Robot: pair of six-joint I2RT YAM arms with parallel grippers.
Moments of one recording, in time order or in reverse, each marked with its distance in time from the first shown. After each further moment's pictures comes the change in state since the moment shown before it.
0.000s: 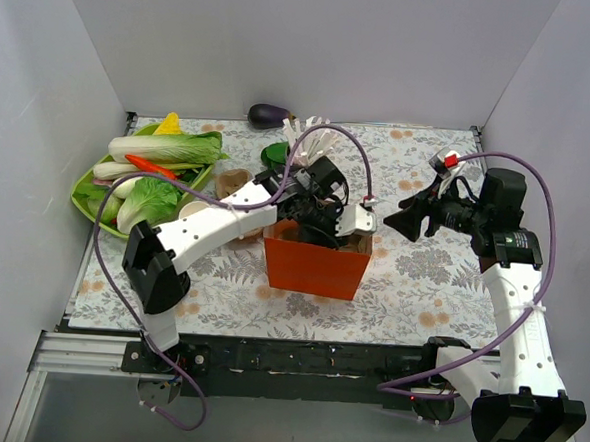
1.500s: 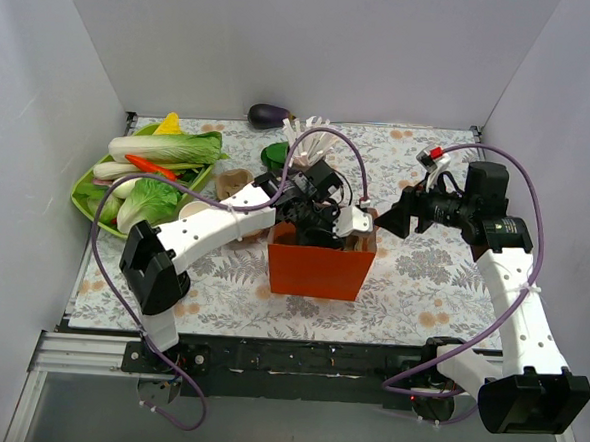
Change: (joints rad) left arm 0.010 -0.053 -0.076 0.042 0.013 -0.056; right arm 0.079 0.089 0.021 -0.031 0.058 0.098
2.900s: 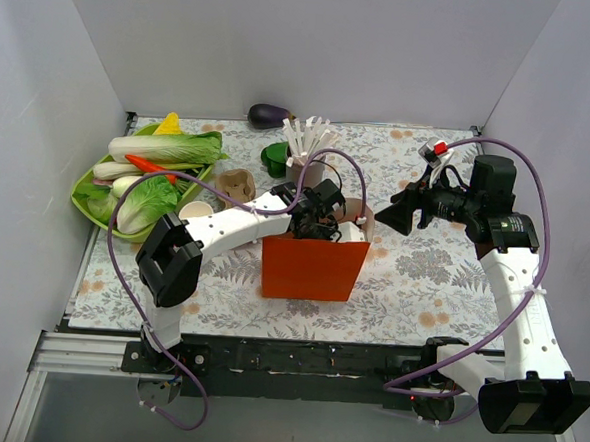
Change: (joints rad) left arm 0.000 0.106 -0.110 0.043 -0.056 -0.028; right arm 0.000 0.000 0.075 -0.013 -0.061 -0.045
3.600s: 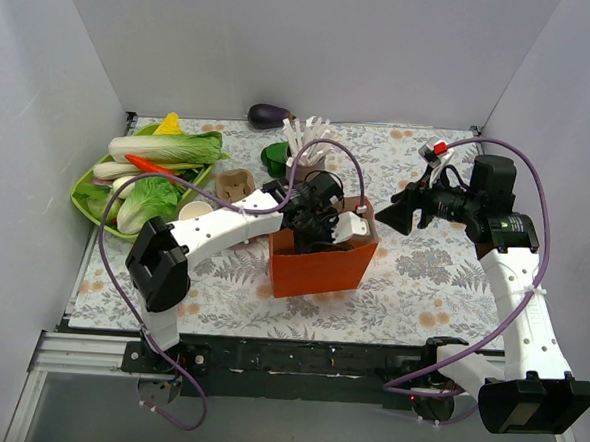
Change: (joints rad) left arm 0.000 -0.064 0.011 0.014 -0.003 -0.062; right arm 0.000 0.000 0.000 0.000 0.007 -0.002
